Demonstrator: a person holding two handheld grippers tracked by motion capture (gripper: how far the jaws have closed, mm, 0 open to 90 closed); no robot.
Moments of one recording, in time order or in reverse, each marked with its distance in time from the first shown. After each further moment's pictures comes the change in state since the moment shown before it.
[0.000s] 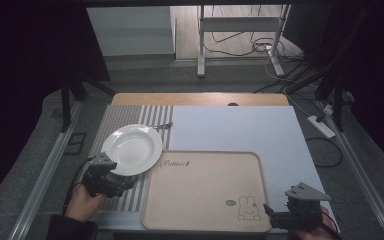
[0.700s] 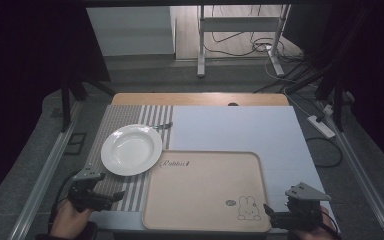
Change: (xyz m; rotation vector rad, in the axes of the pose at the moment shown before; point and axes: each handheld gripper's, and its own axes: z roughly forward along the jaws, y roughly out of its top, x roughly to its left) left arm -0.011 -0.035 -0.029 -0.026 0.030 -0.039; right arm 0.000 0.000 0.000 -0.001 0.002 0.003
